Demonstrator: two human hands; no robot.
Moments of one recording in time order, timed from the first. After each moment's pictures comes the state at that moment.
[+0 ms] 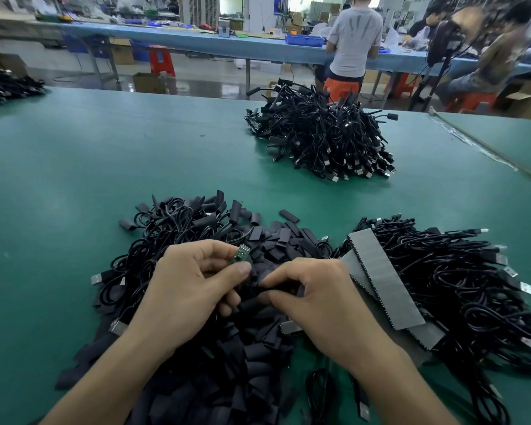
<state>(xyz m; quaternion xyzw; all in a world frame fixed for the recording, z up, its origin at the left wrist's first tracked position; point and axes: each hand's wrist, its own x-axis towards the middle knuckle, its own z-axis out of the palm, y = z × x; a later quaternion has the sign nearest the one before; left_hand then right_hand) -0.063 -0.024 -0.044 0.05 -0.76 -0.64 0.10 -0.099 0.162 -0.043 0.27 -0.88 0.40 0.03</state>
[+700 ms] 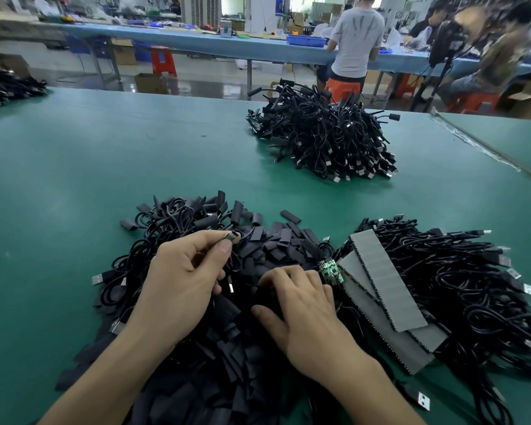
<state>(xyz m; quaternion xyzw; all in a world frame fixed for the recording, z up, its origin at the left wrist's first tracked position) -0.068 -0.028 -0.047 0.06 -0.77 -0.61 0.19 -0.093 0.149 -0.075 0.25 -0.94 0.21 -0.03</state>
